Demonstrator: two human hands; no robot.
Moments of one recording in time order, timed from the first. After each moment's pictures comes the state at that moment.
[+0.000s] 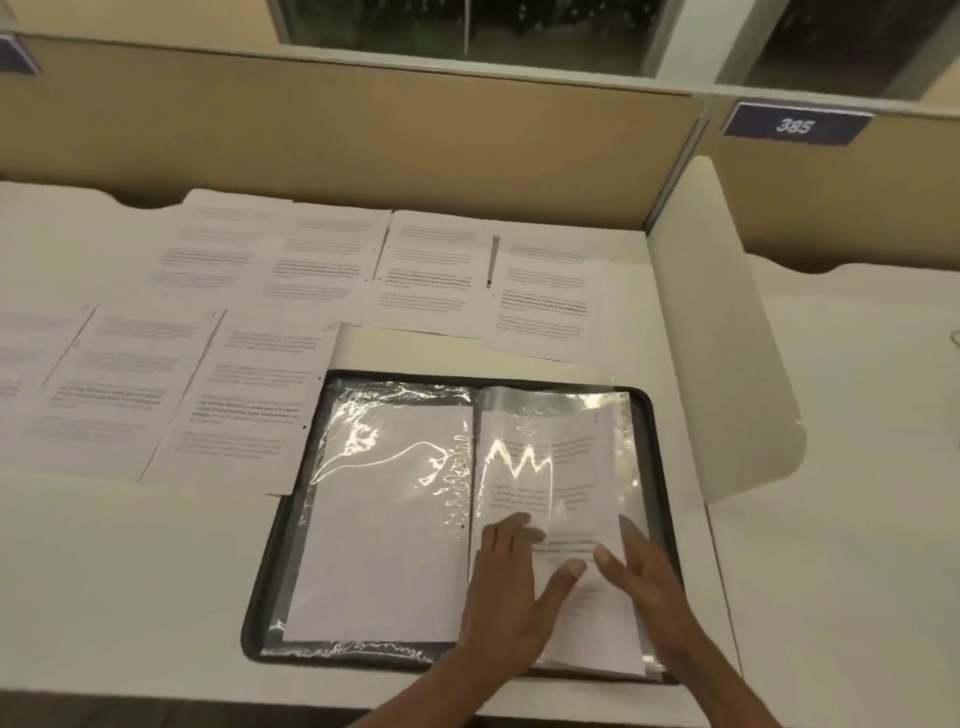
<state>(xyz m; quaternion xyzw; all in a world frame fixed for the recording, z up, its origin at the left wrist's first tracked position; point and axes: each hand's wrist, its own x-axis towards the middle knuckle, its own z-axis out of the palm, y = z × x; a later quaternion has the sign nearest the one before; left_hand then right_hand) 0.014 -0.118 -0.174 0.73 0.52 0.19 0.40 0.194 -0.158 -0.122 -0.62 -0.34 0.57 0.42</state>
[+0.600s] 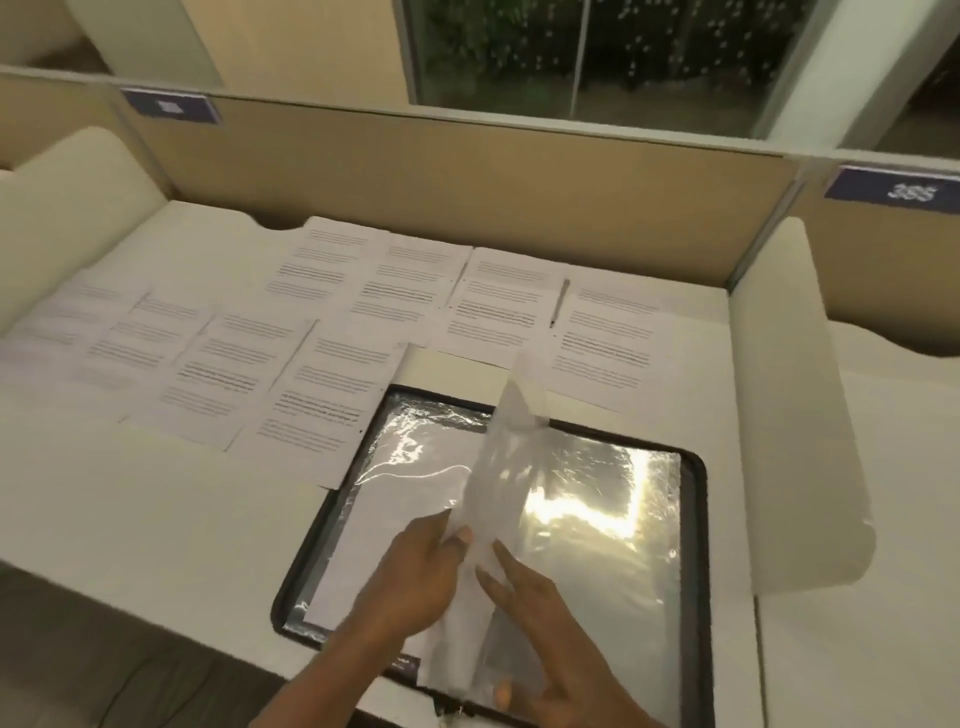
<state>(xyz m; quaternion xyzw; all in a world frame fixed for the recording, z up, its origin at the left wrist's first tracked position) -0.057 -0.069 -0.063 0.48 0.65 0.18 0.55 0.145 -0.130 -0.128 -0.45 -0.73 0.47 0.21</state>
